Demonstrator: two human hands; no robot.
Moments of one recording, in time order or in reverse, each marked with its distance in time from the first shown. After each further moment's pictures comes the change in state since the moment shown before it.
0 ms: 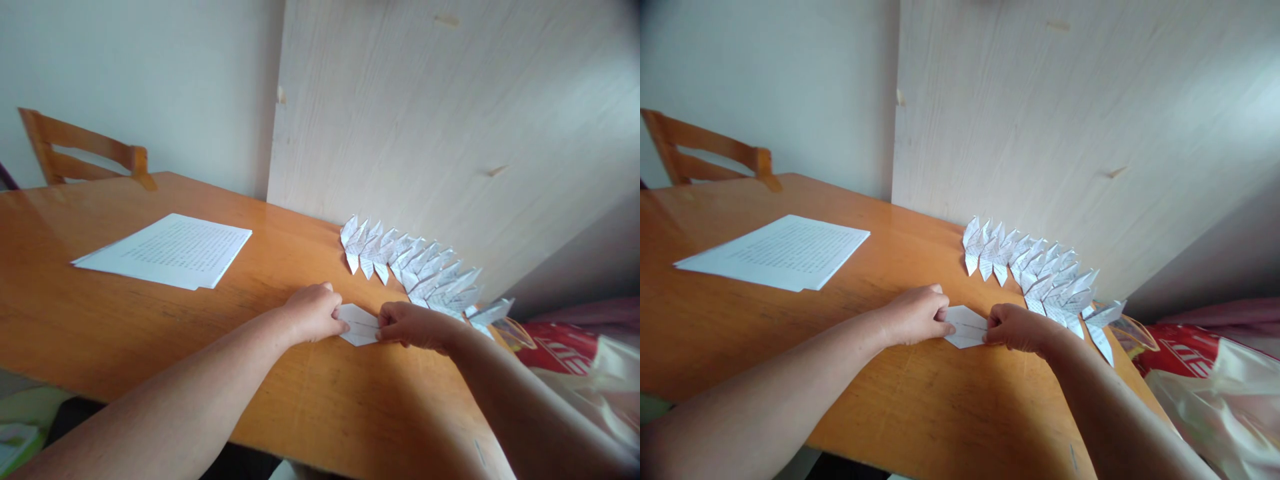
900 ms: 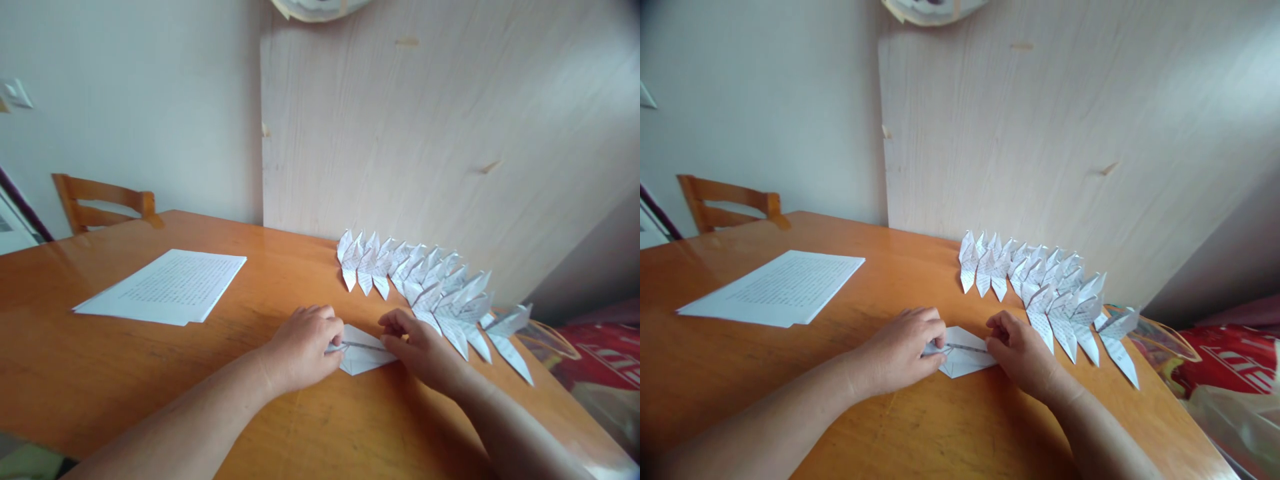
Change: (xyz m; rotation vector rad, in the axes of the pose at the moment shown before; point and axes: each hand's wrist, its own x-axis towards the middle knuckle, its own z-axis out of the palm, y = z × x) left_hand -0.012 0.011 -0.001 0.052 0.143 0.187; right_hand 0.004 0.023 0.025 0.137 0.520 -0.289
